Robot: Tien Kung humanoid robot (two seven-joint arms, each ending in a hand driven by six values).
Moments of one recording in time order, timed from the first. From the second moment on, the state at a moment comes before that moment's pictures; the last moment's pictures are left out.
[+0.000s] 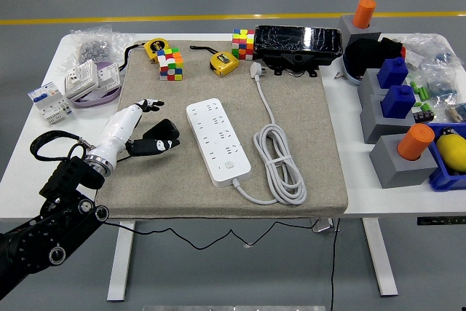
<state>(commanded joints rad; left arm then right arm) -0.39 0.23 -0.87 -1.02 1.76 0.40 0.02 -0.02 -0.28 1.35 0.36 -0.82 0.01 -0.15</state>
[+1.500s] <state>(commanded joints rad) -0.43 0.22 -0.78 -1.09 1.65 0.39 -0.04 -0.01 -0.28 1.35 0.37 -0.82 0.01 -0.14</state>
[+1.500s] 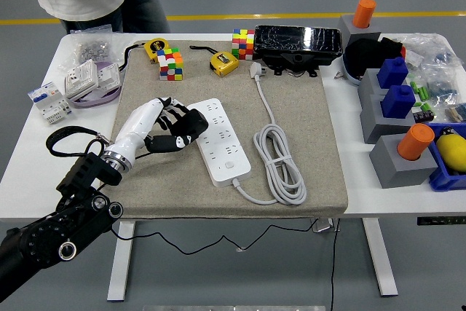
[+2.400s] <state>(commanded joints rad) -0.46 0.22 -0.75 -1.03 1.73 0.36 -0.03 -0.01 -0.28 1.35 0.37 -0.82 0.01 -0.14</state>
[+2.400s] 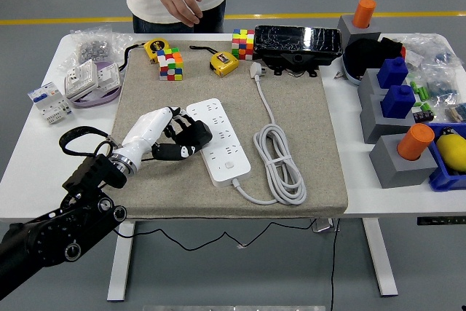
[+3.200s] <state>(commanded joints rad) -0.46 0.22 -0.76 -1.04 1.73 0.30 0.00 -0.02 -0.28 1.35 0.37 -0.82 0.01 -0.14</state>
